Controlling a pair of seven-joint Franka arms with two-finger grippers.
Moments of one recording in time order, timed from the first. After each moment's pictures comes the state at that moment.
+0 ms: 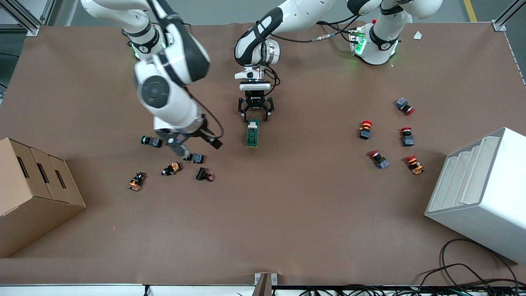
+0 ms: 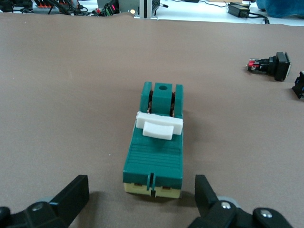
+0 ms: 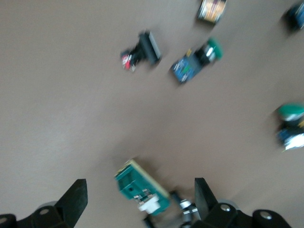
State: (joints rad) left arm -0.99 0.83 -0.34 -1.85 1.71 1.98 -2.59; right arm 0.63 0.32 -0.07 -1.81 0.23 2.13 1.28
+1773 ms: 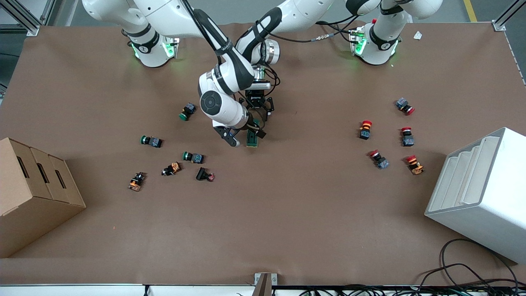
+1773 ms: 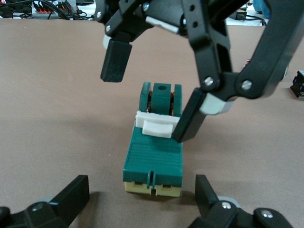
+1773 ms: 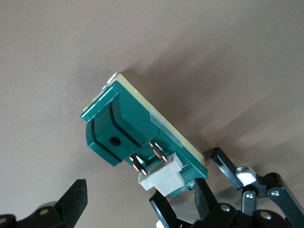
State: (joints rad) left arm -1.00 0.84 -0.33 -1.85 1.71 1.97 -2.59; right arm 0.79 0.54 -0.01 -1.94 0.64 2.48 1.07
